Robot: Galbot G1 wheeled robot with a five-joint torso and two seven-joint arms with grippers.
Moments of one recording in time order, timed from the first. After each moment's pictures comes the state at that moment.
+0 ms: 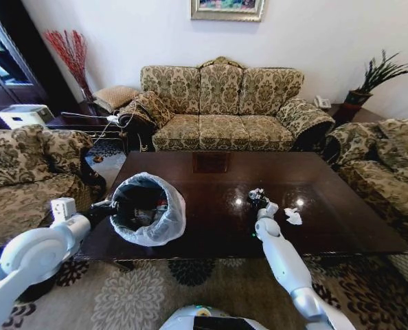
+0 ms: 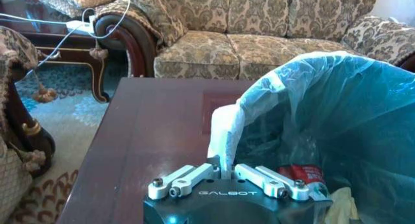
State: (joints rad) left arm 1.82 -0.54 -1.10 -2.28 -1.31 0.46 -0.31; right arm -0.82 1.32 0.36 1.15 0.54 0.05 0.24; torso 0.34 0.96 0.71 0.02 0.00
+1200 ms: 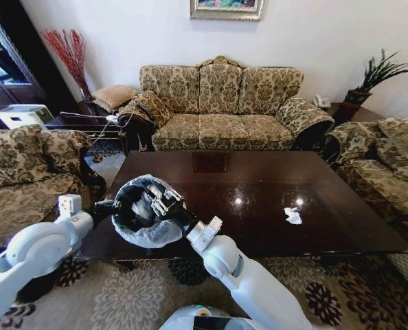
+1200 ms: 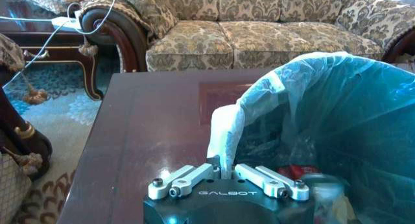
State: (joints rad) left arm 1.83 -0.47 -1.09 -2.26 -1.32 0.47 -0.31; right arm -0.90 1.30 -0.32 2.03 0.48 0.04 -0.03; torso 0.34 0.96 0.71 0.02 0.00
